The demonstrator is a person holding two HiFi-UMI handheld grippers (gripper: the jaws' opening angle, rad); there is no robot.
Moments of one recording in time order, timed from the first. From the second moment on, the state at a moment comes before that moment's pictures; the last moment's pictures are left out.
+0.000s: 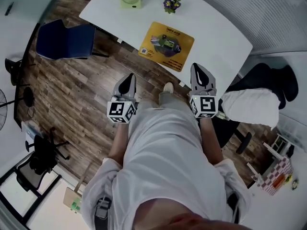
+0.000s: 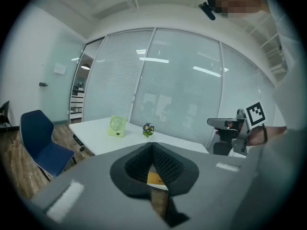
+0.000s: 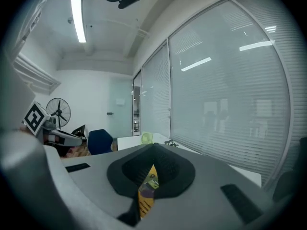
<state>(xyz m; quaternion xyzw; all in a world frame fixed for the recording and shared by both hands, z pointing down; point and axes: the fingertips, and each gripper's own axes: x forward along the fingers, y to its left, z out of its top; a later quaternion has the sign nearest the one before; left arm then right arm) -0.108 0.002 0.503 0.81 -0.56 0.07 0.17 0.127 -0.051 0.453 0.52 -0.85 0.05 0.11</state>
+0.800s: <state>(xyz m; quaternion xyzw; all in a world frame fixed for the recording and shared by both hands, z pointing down) -0.136 -0.107 0.708 0.67 -0.59 0.09 0.44 0.173 -0.174 0.558 0.53 -0.81 0.13 0.23</state>
